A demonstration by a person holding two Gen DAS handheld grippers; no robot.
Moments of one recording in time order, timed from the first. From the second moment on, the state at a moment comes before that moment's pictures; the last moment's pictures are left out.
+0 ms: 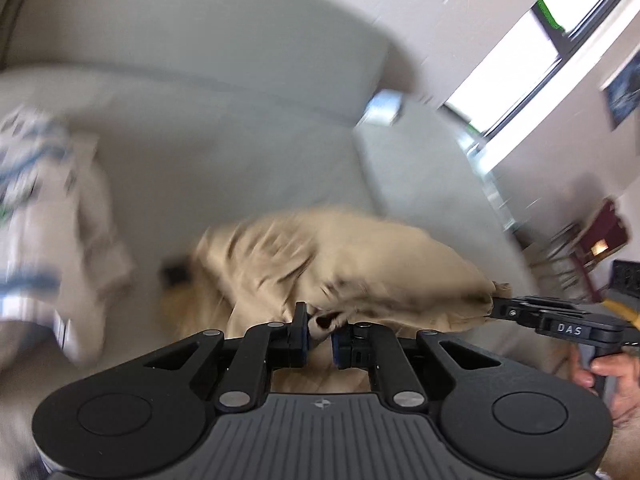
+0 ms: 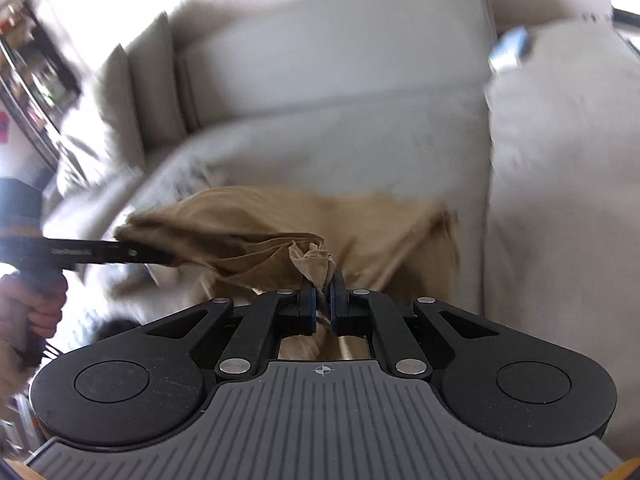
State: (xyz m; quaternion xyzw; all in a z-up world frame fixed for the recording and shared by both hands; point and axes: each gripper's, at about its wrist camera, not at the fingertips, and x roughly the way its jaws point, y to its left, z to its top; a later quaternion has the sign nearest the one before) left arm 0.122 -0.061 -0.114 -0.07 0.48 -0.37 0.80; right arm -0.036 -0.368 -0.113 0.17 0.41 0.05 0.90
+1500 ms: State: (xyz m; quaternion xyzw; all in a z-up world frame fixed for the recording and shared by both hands) left arm 0.038 -0.125 -0.136 0.01 0.37 -0.33 0.87; right arm -0.023 -0.317 -0.192 0.13 0.40 -0.10 0.90
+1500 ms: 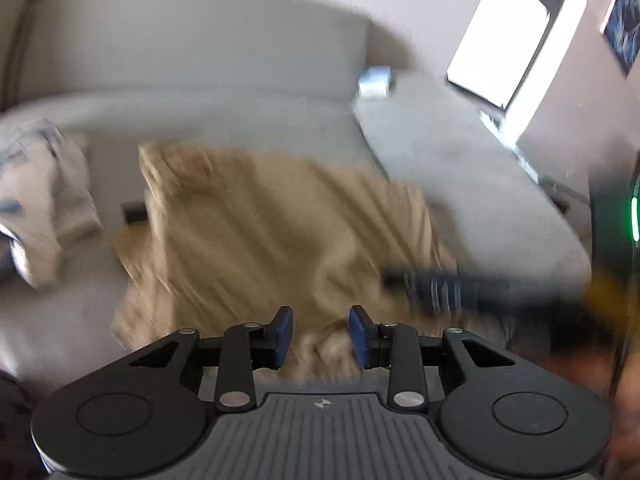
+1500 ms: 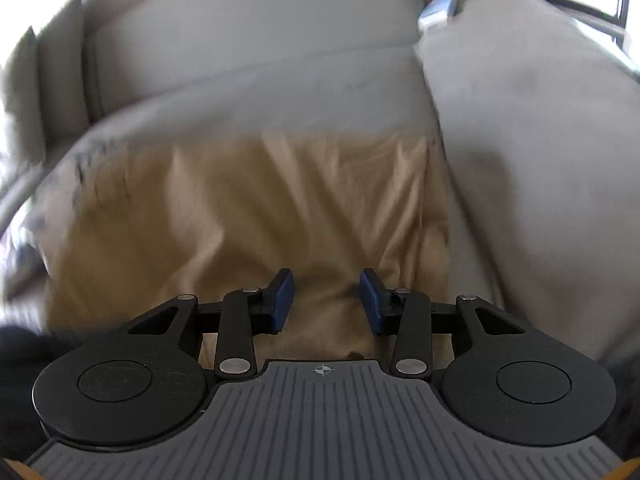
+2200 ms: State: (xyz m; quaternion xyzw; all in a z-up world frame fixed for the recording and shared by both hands) left arm 0.110 -0.115 -0.177 0.00 0.38 -0.21 0.90; right arm -0.015 -0.296 -0.135 0.05 0.29 -0.09 0.95
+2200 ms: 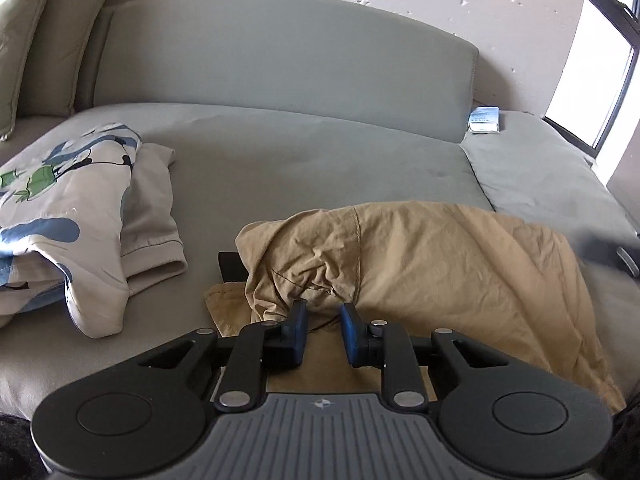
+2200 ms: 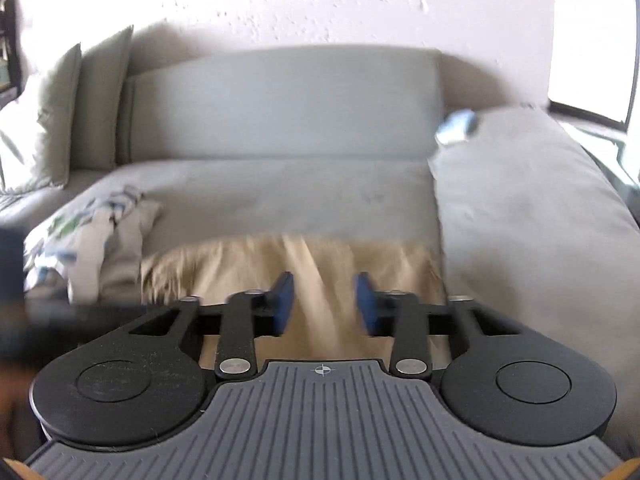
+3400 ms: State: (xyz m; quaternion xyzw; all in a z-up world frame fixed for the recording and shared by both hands) left arm 0.103 -0.117 -0.176 0.04 0.38 -0.22 0.90; right arm -0.022 -0.303 -0.177 0.00 0.42 -0.10 0.90
